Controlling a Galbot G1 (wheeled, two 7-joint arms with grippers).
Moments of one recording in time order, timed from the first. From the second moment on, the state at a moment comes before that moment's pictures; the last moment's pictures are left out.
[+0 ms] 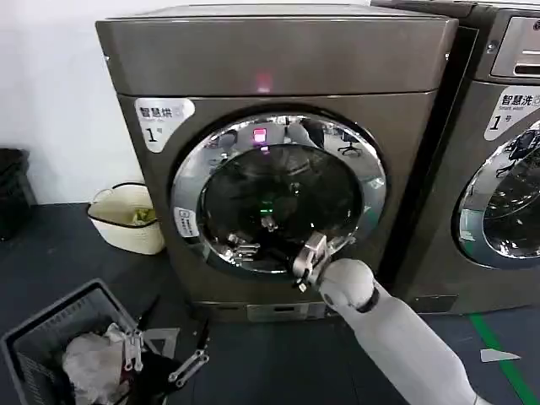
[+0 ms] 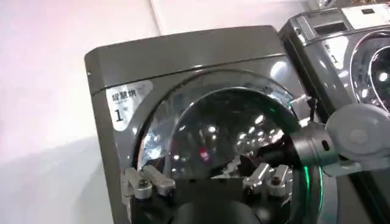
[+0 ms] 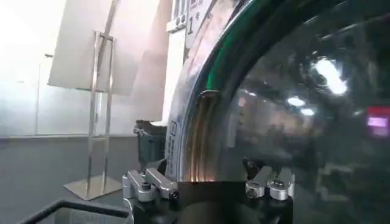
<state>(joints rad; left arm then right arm) 1.81 -1.44 -0.53 -2.33 0.16 -0.41 0.13 -0.52 1.16 -0.12 1.67 0.54 -0.19 -0.32</state>
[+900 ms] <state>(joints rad) 1.81 -1.45 -0.53 -2.33 0.16 -0.42 0.13 -0.44 1.27 -0.19 1.57 0.51 -0.19 -0.32</state>
